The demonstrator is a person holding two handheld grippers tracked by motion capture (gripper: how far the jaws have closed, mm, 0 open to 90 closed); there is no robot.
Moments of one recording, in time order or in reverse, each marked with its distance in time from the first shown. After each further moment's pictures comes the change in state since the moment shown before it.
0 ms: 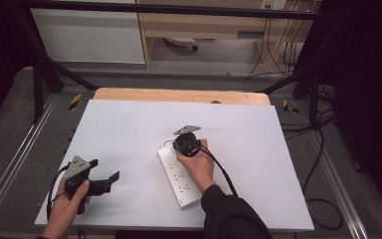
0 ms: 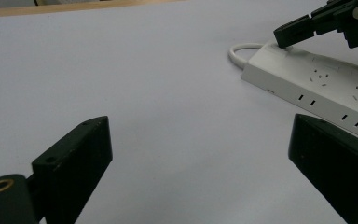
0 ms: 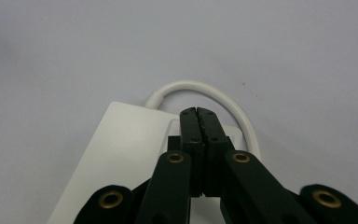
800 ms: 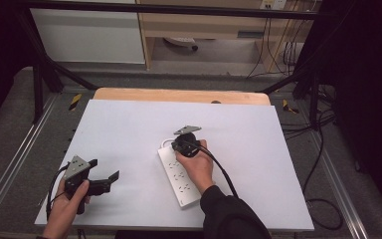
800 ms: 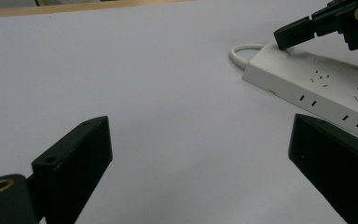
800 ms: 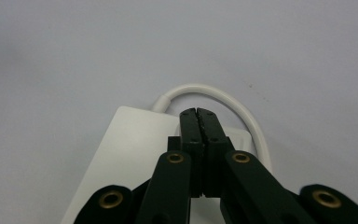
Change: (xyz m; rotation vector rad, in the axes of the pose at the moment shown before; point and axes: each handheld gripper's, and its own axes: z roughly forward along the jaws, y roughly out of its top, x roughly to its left) left arm 0.001 0.000 0.000 -0.003 0.002 -0.003; right arm 0.002 -0.001 0.001 -0.015 0.019 0.023
